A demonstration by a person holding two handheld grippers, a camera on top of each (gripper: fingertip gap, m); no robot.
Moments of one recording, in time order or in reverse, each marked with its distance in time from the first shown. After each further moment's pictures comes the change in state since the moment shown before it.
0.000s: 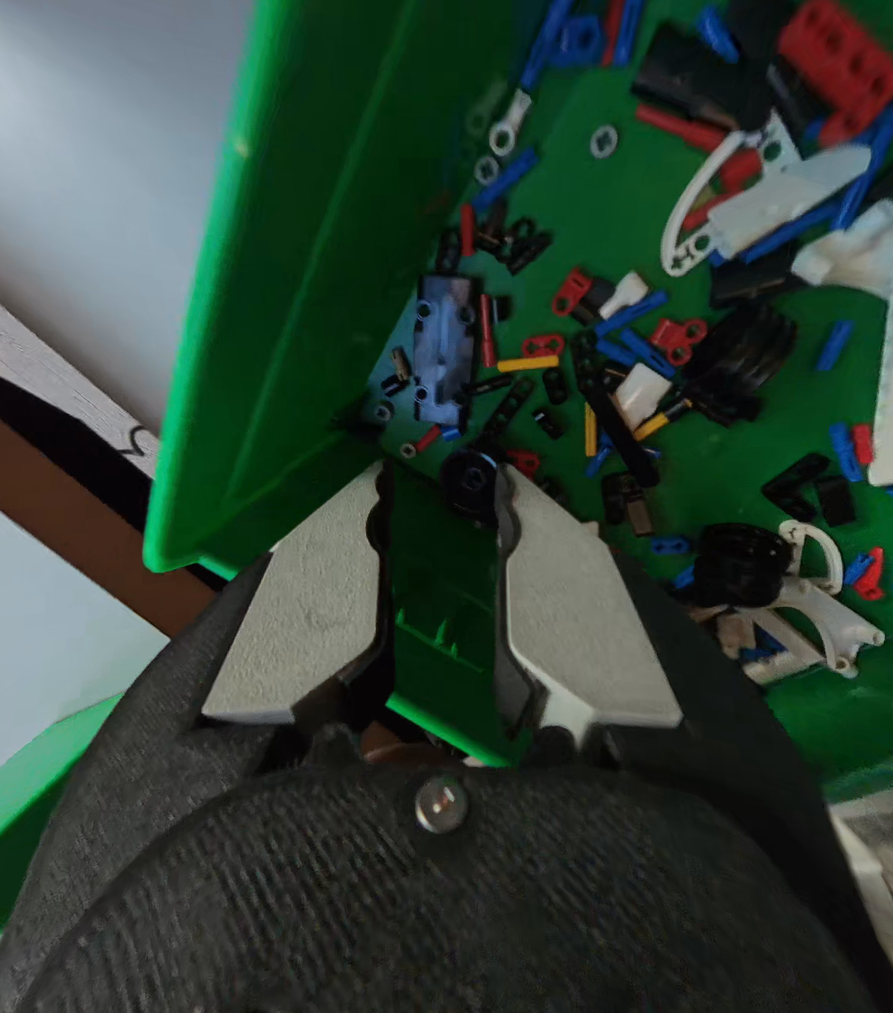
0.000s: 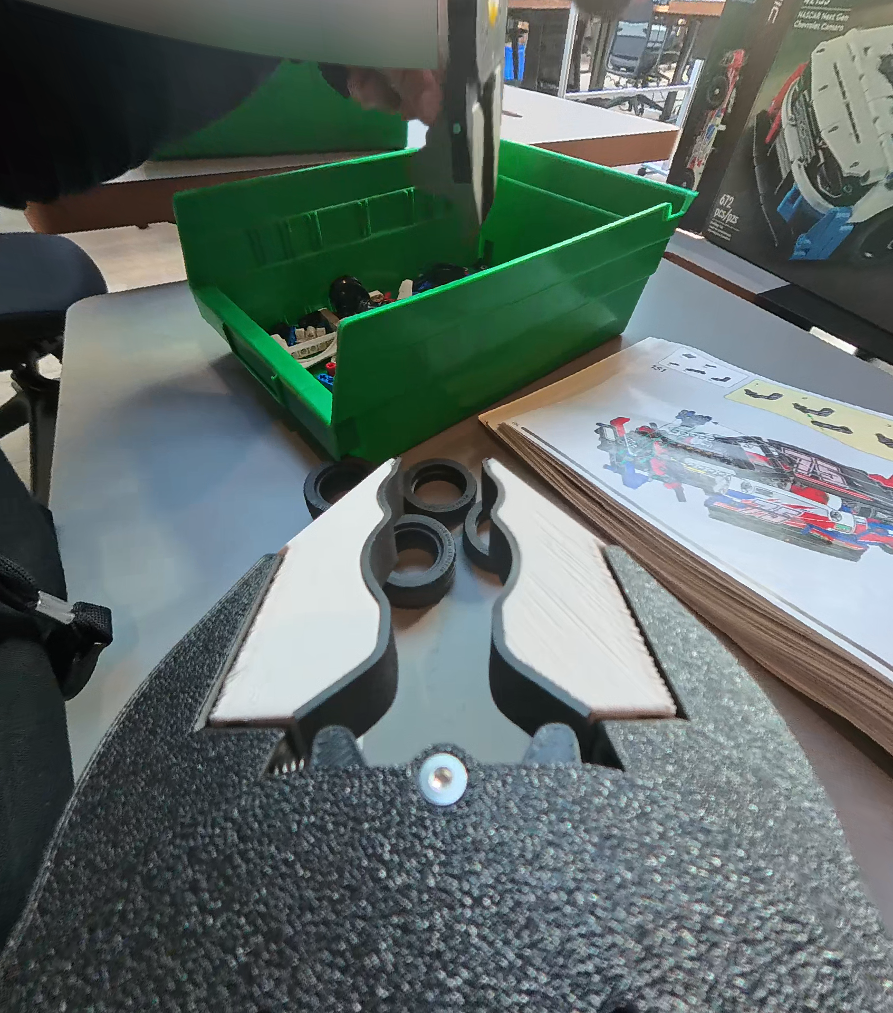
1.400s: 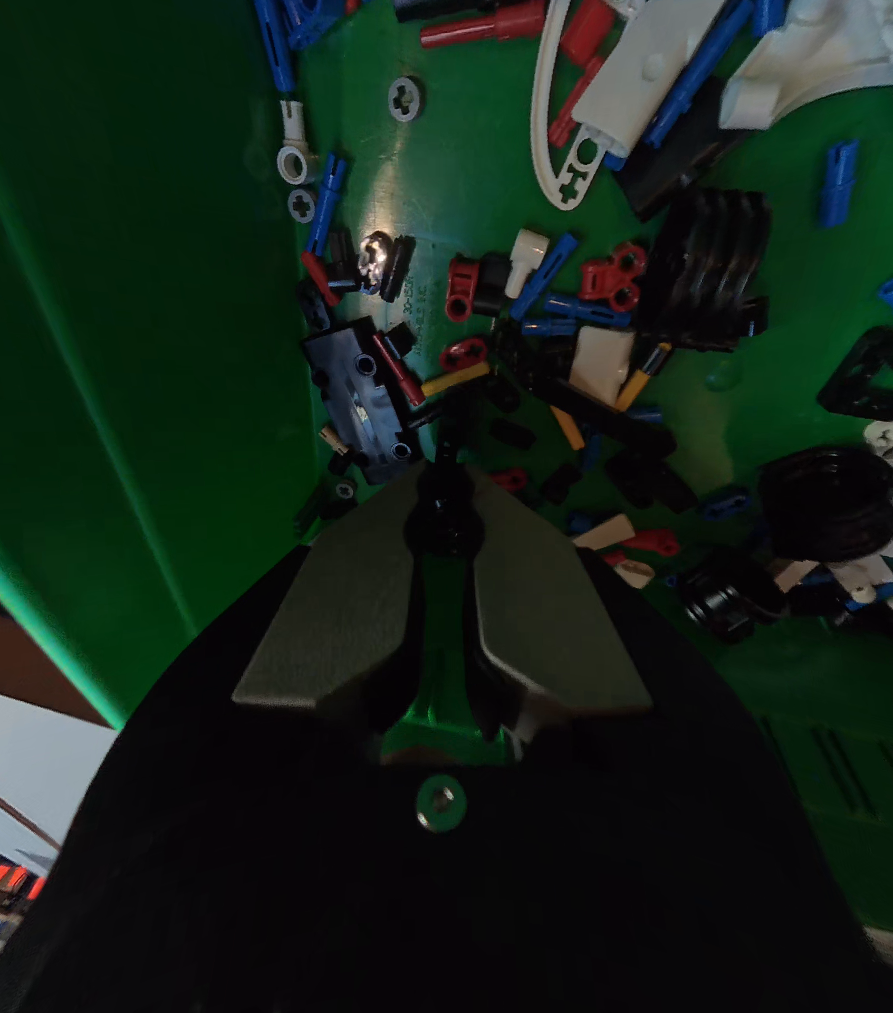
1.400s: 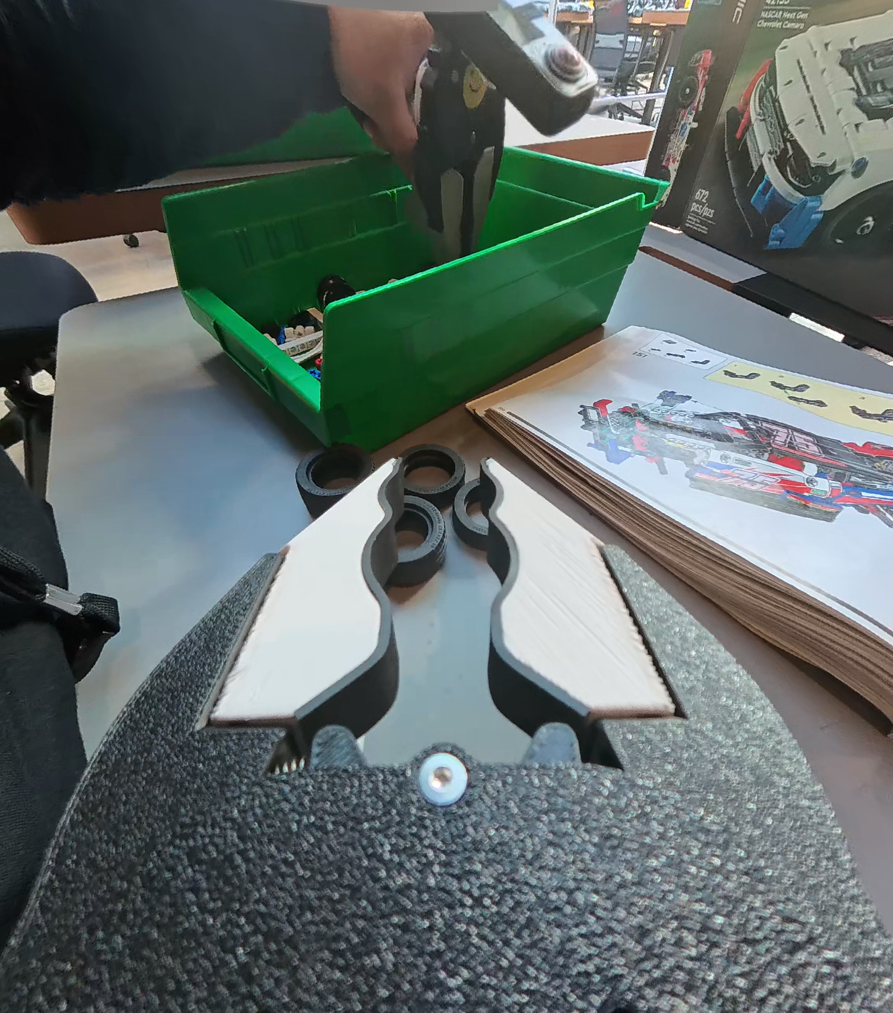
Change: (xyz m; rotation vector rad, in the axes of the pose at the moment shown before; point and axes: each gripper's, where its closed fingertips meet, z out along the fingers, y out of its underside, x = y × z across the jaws) left arm 0.016 -0.001 0.030 -0.037 0.066 0.424; right arm 0.006 0.006 -0.011 0.018 0.023 0.025
